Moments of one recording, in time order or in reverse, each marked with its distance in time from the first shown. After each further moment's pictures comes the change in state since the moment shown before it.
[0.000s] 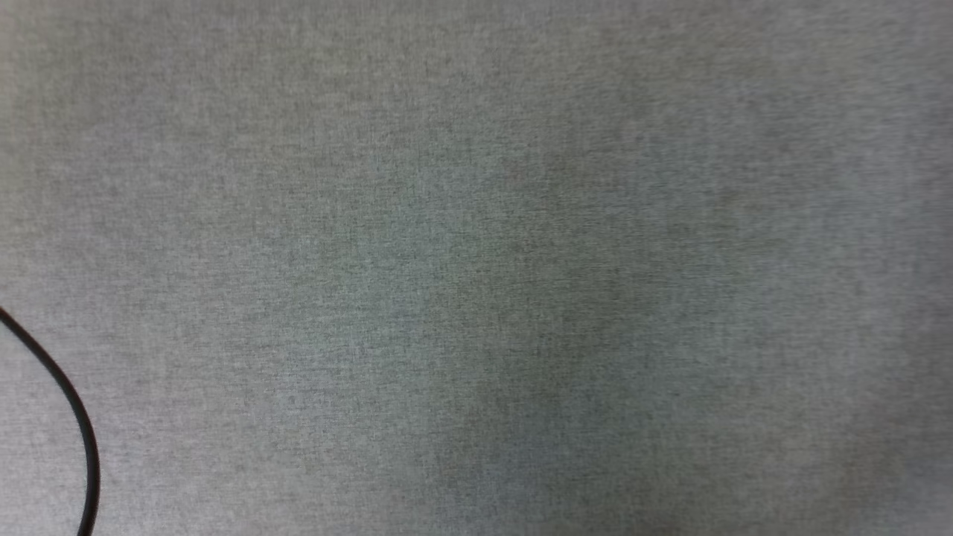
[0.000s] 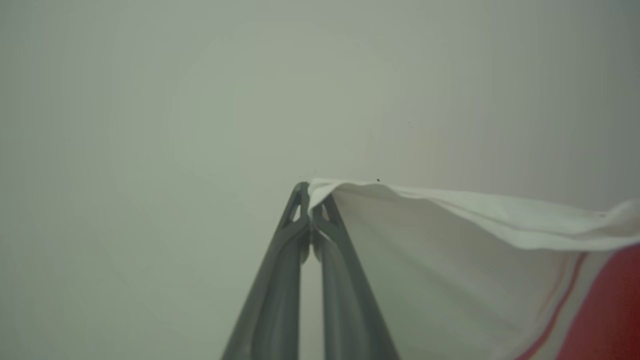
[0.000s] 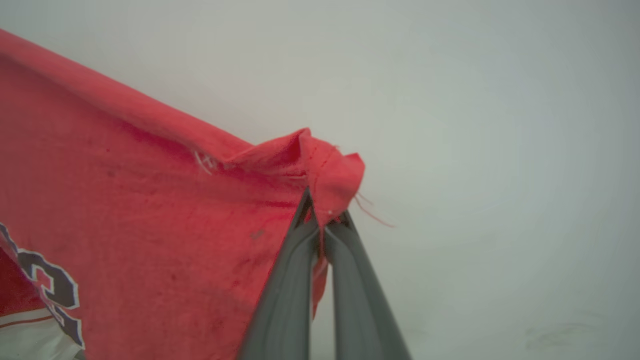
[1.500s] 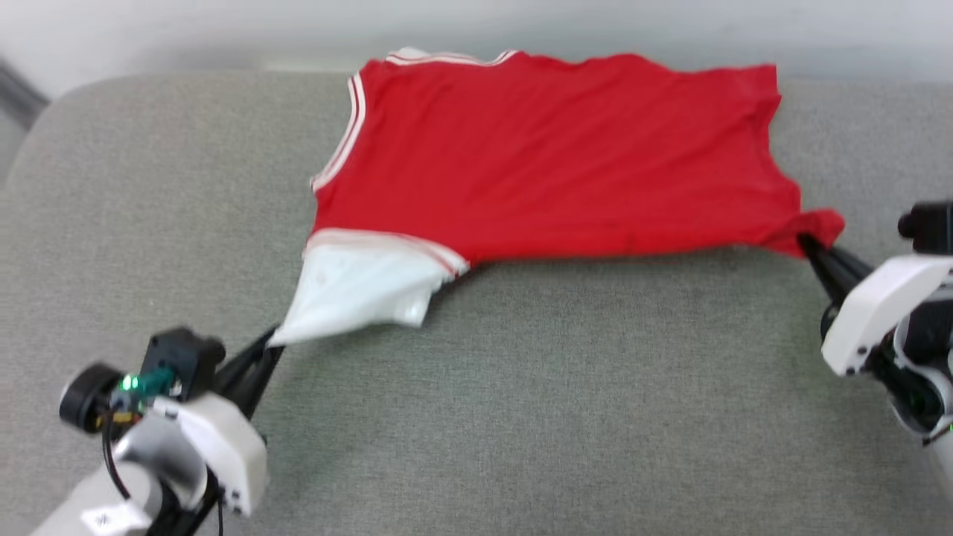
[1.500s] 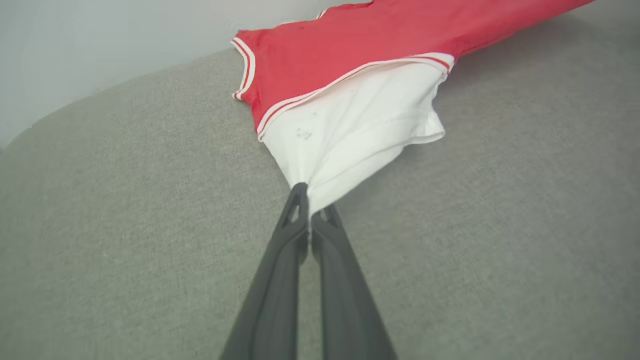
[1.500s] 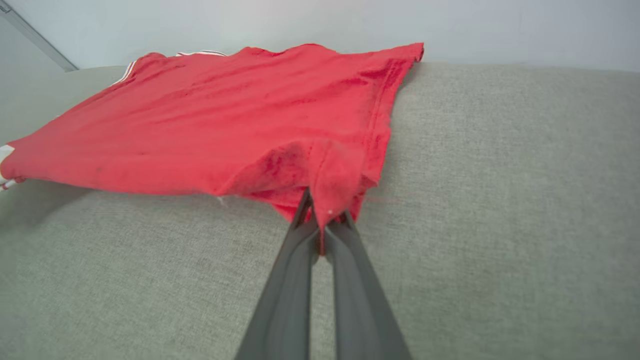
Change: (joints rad) left arm 1.662 0.110 -0.187 -0.349 -0.289 0.099 0.099; right arm 1.047 -0.079 0.235 0.193 0.312 0.000 -0.189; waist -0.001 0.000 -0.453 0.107
